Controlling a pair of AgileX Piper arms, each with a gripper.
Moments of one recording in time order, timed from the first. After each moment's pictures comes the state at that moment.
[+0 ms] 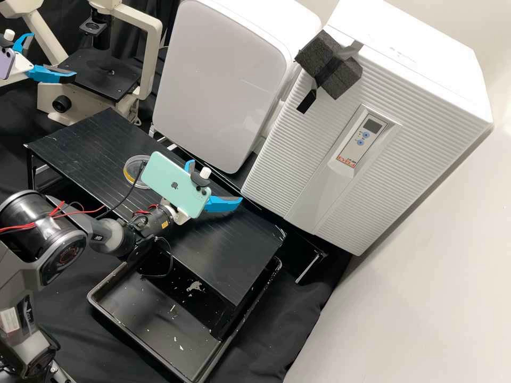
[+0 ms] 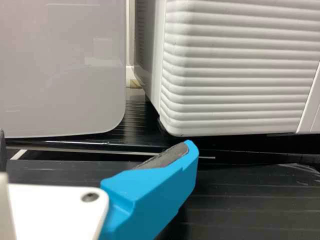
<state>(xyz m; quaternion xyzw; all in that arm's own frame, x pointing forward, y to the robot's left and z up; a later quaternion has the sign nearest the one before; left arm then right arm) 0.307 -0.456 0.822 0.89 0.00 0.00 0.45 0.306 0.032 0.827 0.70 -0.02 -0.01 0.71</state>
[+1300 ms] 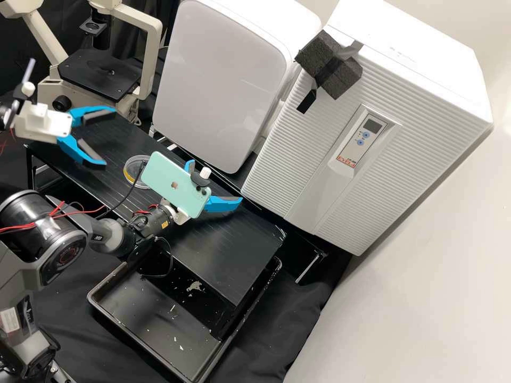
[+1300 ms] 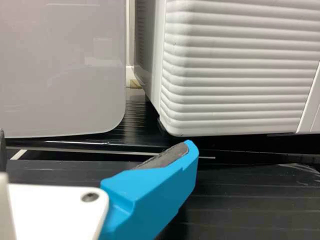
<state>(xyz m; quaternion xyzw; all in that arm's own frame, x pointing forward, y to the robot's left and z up) 0.259 -0.589 0.714 0.80 -0.13 -0.43 0.39 0.306 0.032 0.827 0.70 -0.02 -0.01 0.71</state>
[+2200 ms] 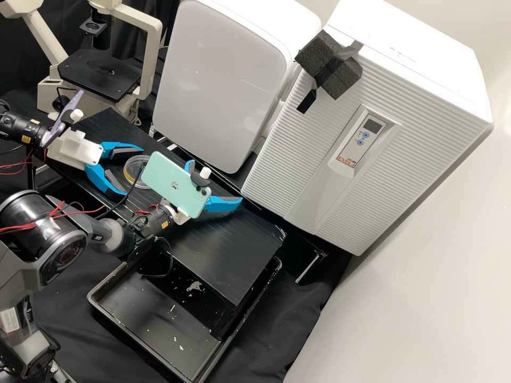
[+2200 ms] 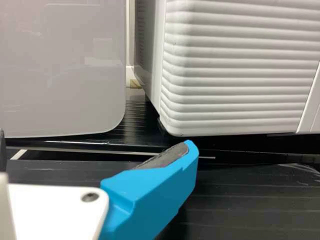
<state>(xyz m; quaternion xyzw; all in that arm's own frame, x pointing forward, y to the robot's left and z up) 0.295 -0.608 0.659 0.77 -0.04 -0.50 0.40 0.306 0.032 0.827 0.70 -0.02 -0.01 0.71</state>
